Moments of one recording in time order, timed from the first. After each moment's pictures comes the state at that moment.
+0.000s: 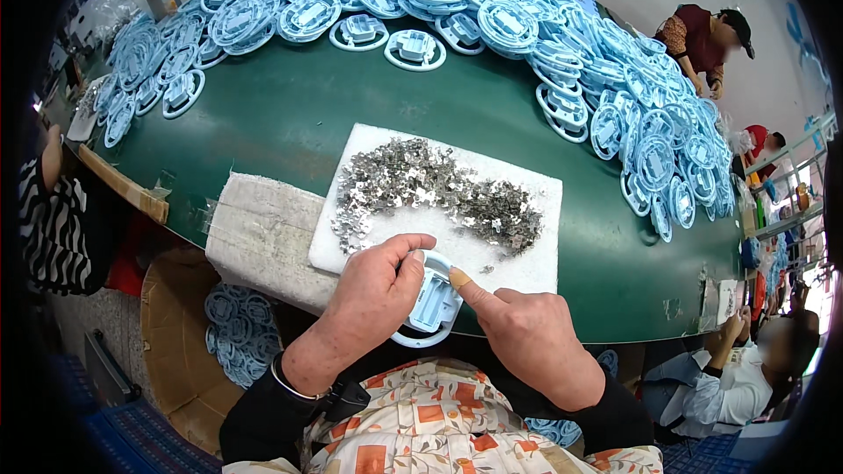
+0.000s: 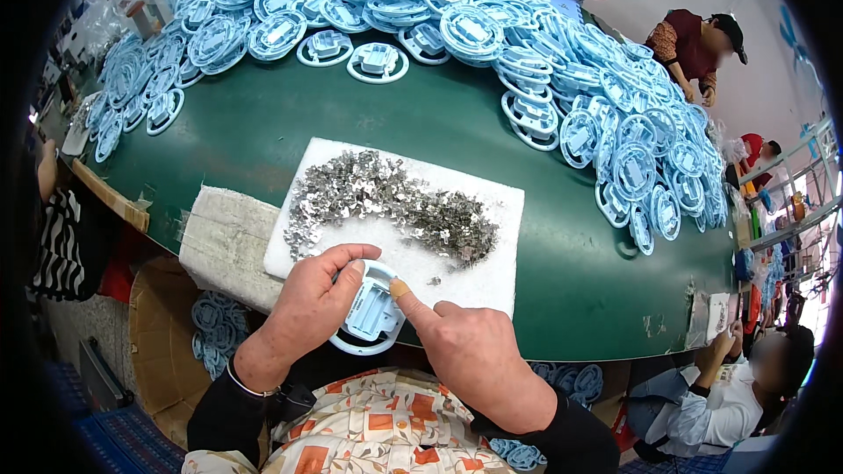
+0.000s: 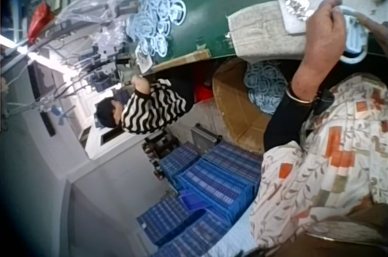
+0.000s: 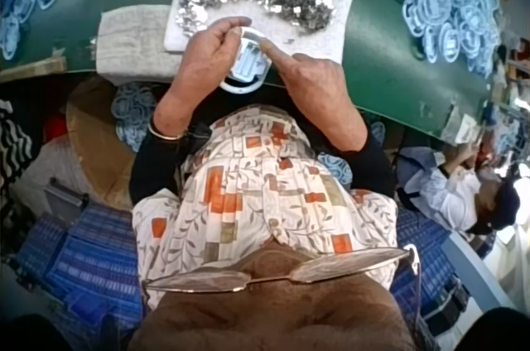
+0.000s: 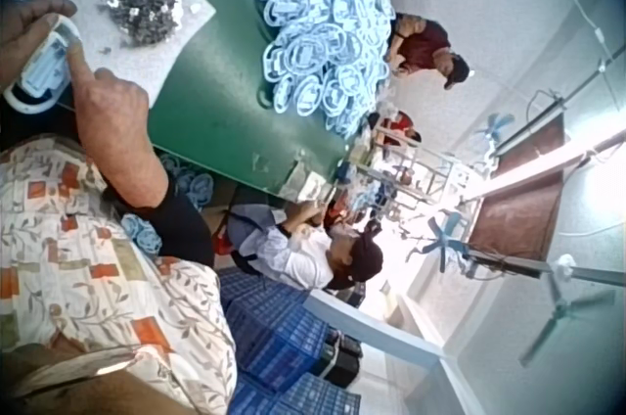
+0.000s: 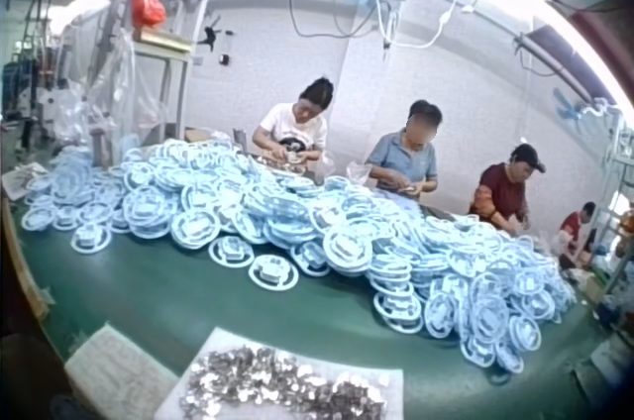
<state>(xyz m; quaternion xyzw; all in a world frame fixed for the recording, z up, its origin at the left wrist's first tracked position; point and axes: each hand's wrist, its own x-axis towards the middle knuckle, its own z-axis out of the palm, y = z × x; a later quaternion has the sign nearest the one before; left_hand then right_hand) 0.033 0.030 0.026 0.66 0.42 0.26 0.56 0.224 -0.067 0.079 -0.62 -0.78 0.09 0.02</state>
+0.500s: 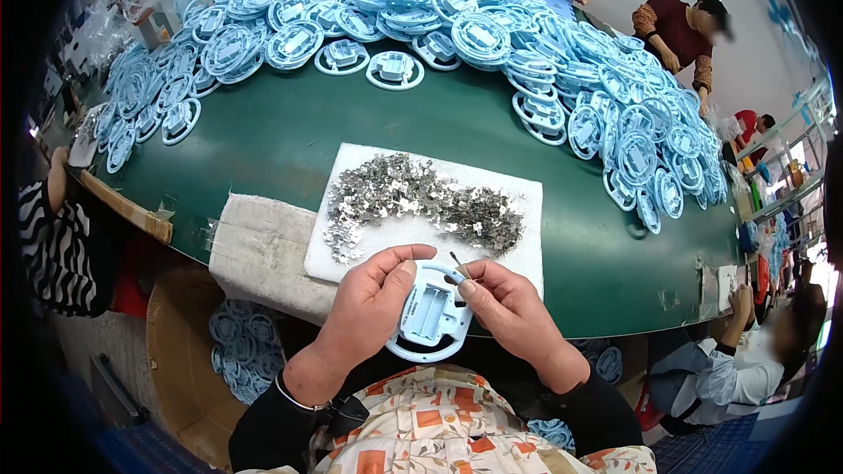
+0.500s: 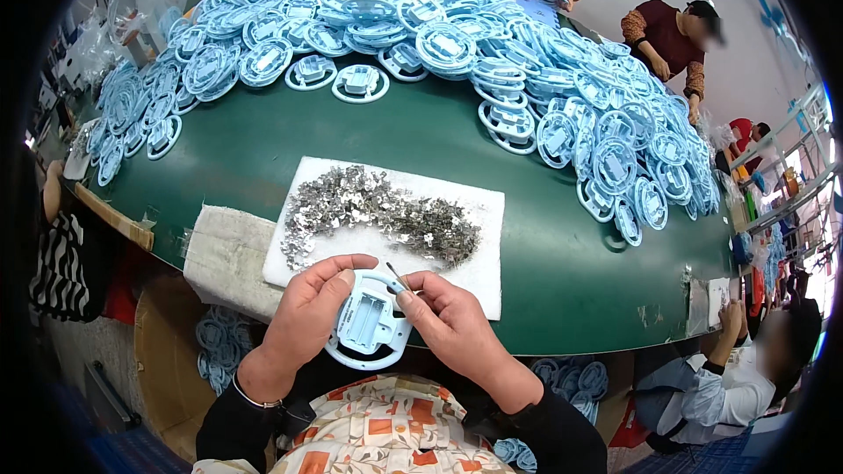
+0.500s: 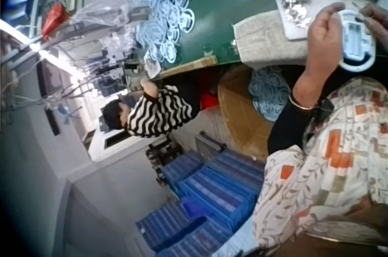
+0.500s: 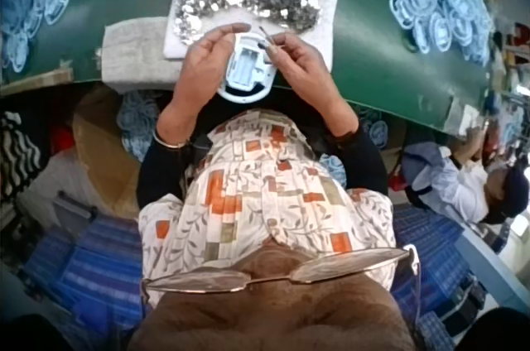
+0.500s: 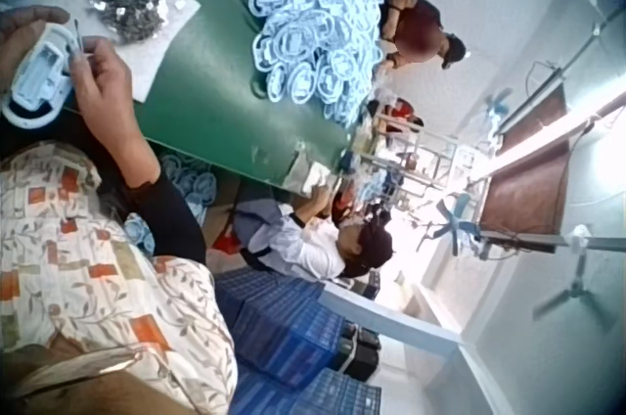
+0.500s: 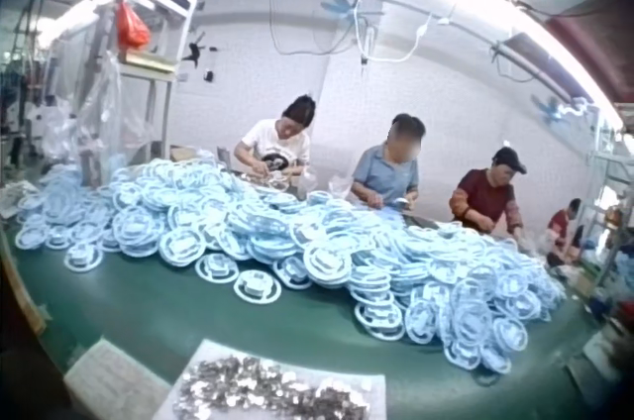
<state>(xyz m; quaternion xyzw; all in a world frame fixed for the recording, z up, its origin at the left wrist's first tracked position) 0.035 0.015 0.038 0.46 0.33 0.31 0.77 0.230 -0.065 0.051 -0.58 -0.44 0.54 0.43</state>
